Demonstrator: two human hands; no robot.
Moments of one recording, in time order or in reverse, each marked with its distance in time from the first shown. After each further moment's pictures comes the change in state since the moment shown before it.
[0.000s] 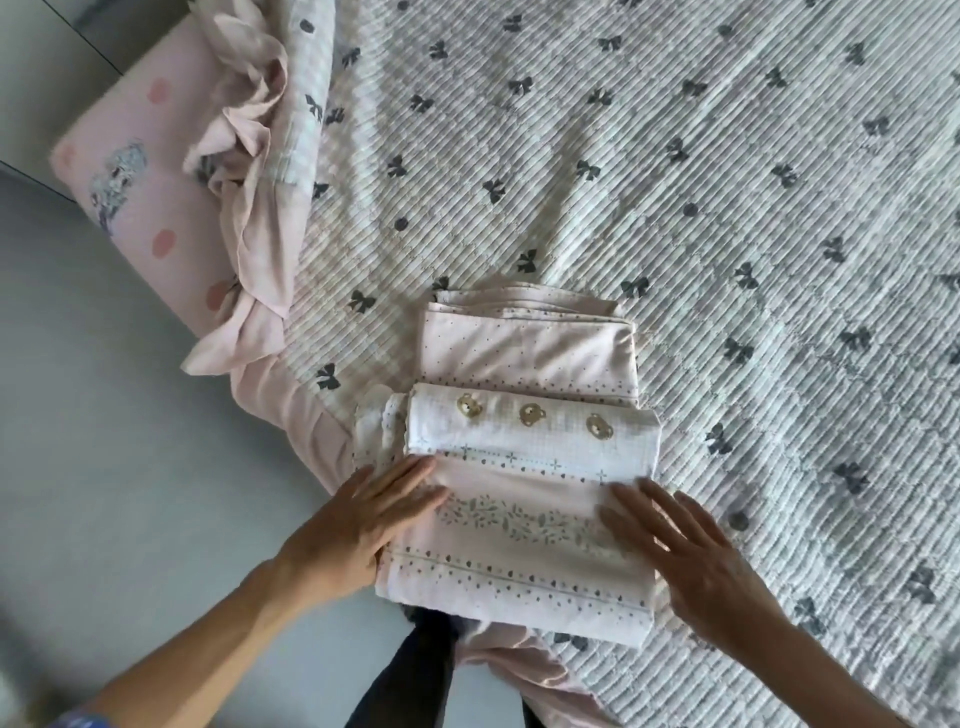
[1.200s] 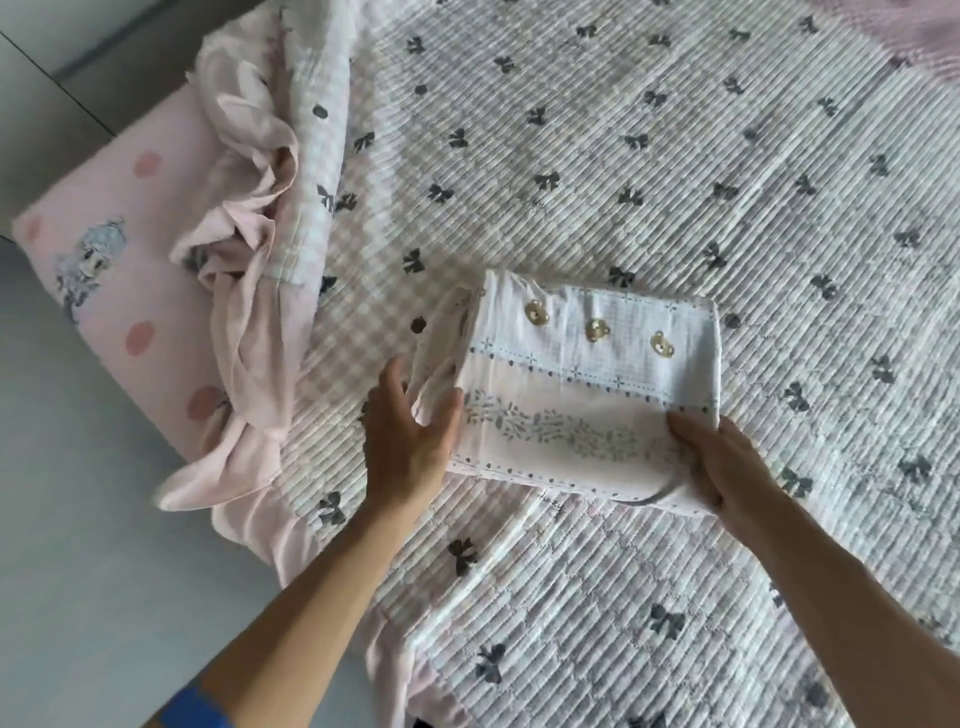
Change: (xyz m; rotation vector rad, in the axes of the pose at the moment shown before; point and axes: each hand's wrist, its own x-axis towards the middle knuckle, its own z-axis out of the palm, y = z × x) left_hand 0.177 -0.087 -0.100 -1.029 0.618 -0.757; right_hand 0.233 0.090 -0.062 1.567 0.212 1.193
